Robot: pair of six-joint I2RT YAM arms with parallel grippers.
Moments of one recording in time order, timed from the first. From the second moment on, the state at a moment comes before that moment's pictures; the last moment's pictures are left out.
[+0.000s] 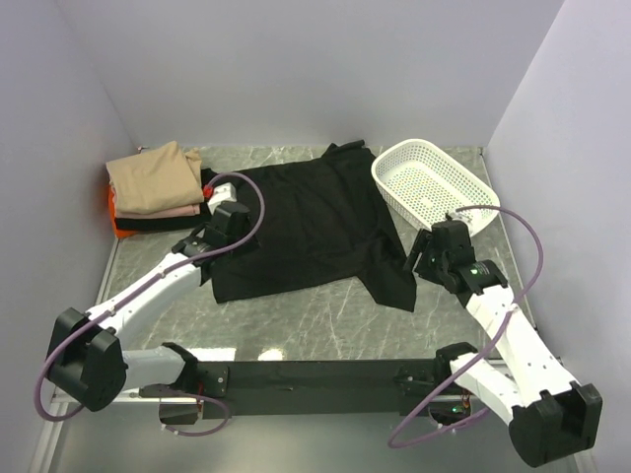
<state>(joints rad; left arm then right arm) -0.51 1.21 0.85 -0.35 -0.32 -0.73 0.25 0.89 0.73 -0.72 0.16 0.59</state>
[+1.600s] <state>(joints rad) -0.58 1.18 0.77 -0.33 -0.42 -0.73 0.13 1.98 1.48 -0.37 0.12 0.48</state>
